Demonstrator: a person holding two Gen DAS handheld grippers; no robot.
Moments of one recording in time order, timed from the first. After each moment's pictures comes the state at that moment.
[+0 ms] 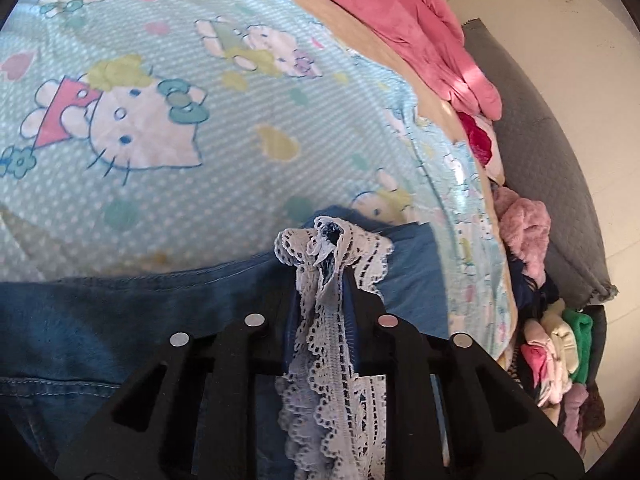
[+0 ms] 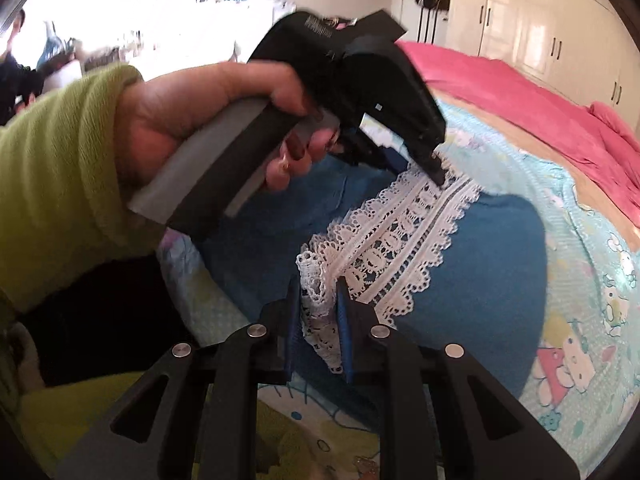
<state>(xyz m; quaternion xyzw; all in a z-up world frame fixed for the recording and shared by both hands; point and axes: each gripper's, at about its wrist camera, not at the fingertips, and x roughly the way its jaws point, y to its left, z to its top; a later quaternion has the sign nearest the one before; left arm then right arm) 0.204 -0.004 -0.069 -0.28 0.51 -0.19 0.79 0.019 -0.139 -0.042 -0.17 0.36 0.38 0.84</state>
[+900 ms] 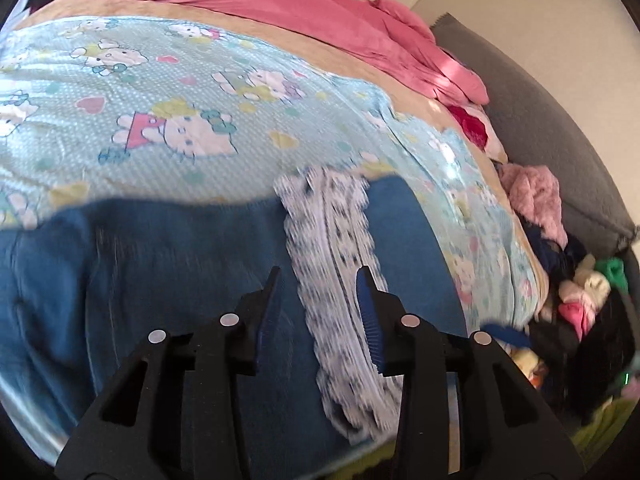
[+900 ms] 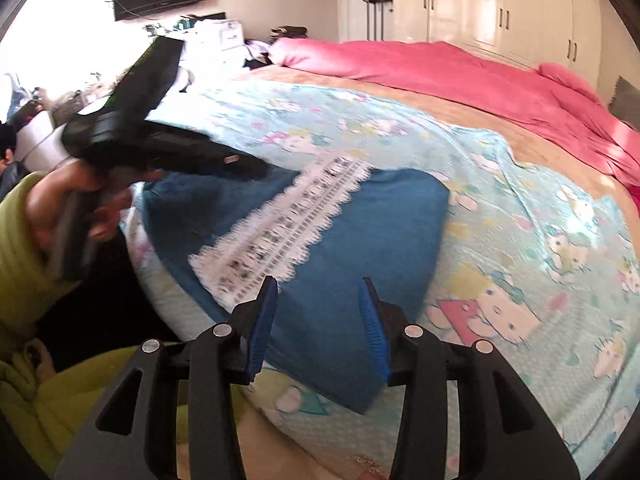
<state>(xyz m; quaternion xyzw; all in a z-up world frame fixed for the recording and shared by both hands) 0.100 0.003 -0.025 -0.18 0.45 -0.18 0.85 0.043 -0.244 0.001 -0.10 0.37 0.32 0.87</state>
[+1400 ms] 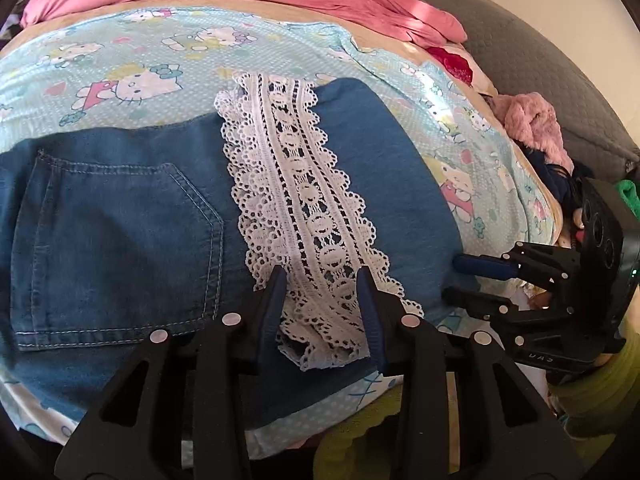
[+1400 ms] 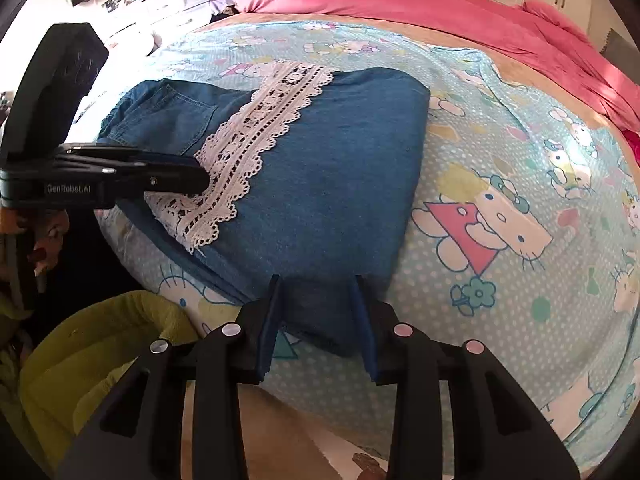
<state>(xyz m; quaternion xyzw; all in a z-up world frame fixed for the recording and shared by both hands) 0.071 -0.045 -0.052 -0.09 0.48 -0.21 0.85 0.048 -0.243 -0.050 -0.10 0.47 0.28 0.83</state>
